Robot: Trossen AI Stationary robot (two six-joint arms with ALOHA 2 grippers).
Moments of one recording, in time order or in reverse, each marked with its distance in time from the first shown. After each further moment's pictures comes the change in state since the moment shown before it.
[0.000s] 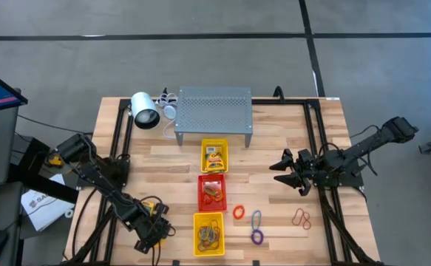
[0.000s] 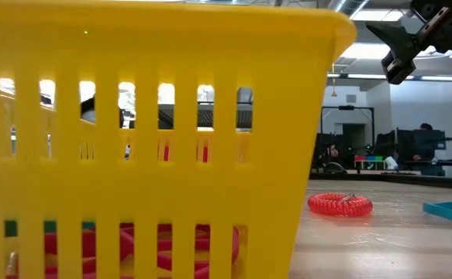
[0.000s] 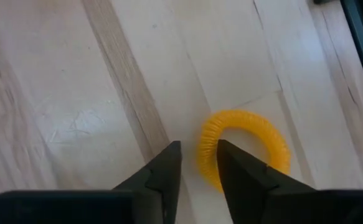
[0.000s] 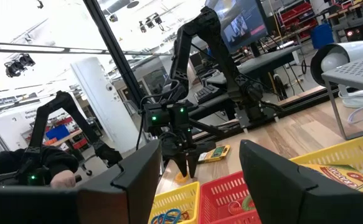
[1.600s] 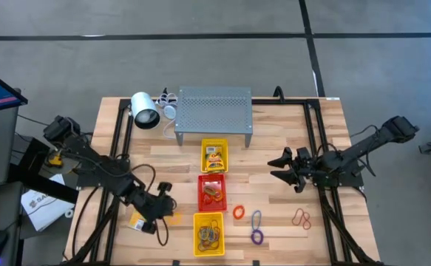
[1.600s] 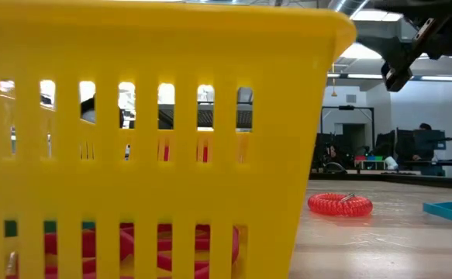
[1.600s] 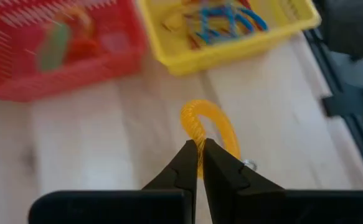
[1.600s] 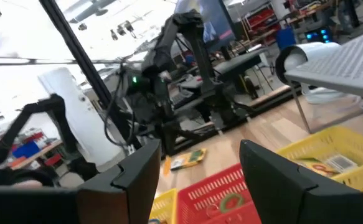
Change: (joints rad) left arm 0.204 -0.337 -0.001 -0.113 -0.120 0.140; right arm 0.000 0.074 0.000 0.044 0.122 0.037
